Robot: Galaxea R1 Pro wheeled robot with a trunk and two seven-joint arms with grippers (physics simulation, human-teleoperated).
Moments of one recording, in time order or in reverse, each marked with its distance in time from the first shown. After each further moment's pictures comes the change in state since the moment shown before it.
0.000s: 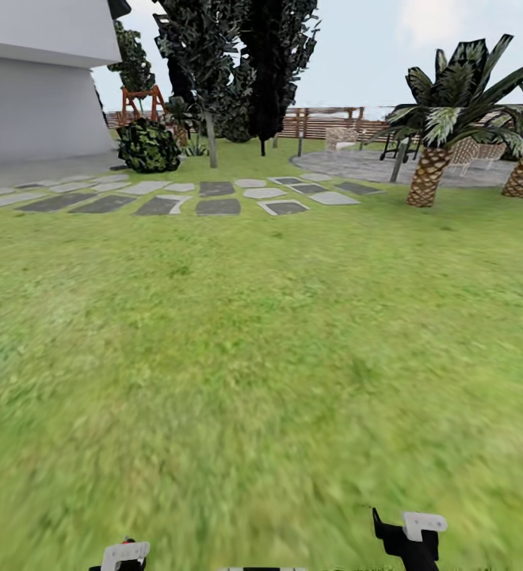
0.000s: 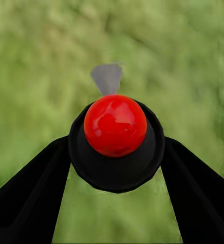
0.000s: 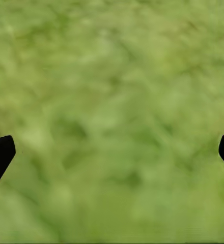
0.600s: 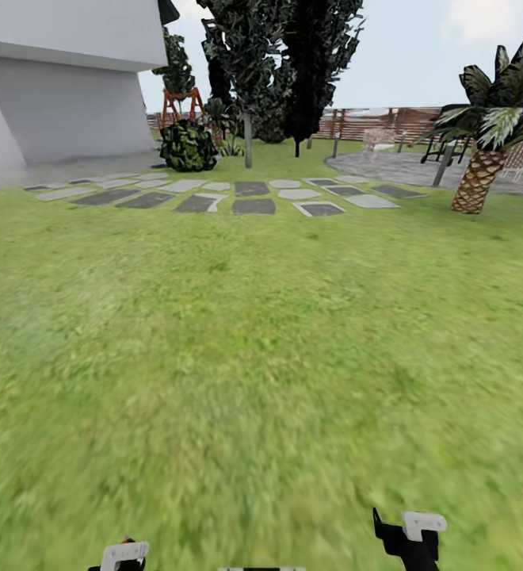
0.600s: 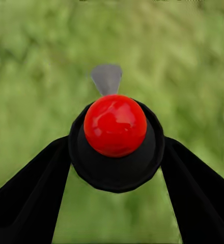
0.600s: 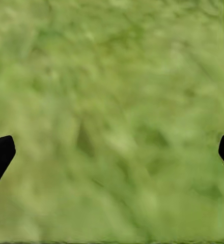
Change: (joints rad) left arm 0.000 0.001 0.001 0.000 0.001 0.000 0.000; right arm 0.000 0.000 0.000 0.000 0.000 0.000 0.001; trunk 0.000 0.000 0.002
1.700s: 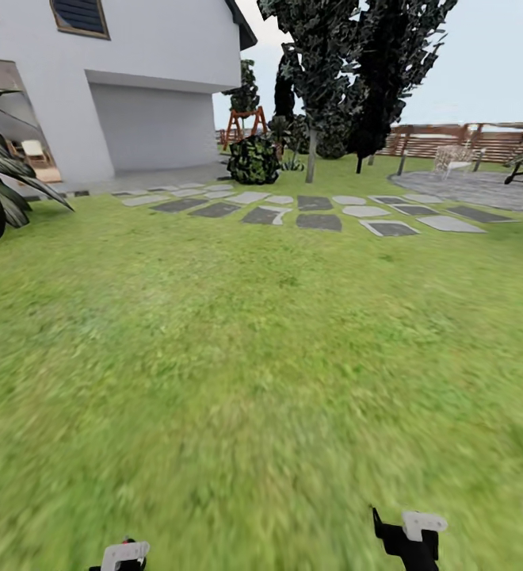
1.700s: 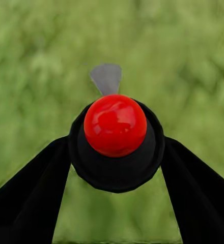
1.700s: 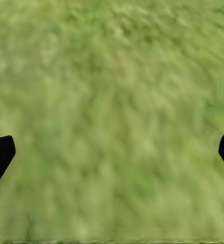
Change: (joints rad) left arm 0.000 -0.001 -0.001 0.000 0.000 0.000 0.000; right arm 0.000 0.000 0.000 -0.001 0.000 0.000 -0.001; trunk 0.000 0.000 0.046
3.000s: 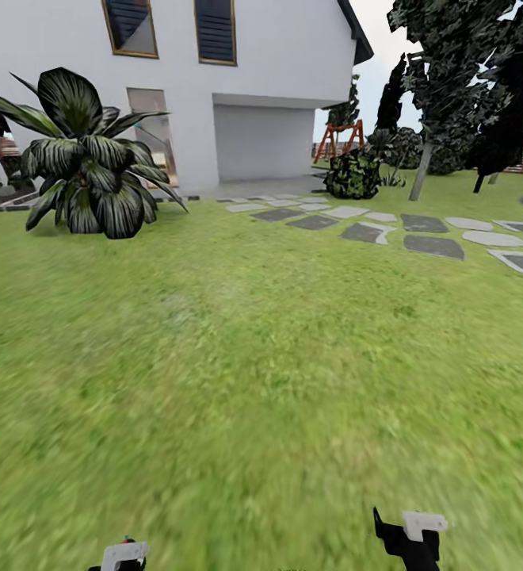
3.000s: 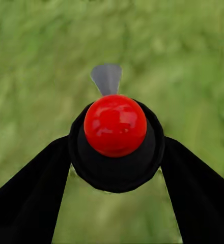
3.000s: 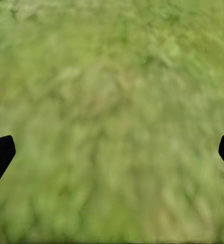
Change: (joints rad) left arm 0.000 0.000 0.000 0.000 0.000 0.000 0.000; right arm 0.000 -0.002 -0.002 0.000 -0.001 0.000 0.000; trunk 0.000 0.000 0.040
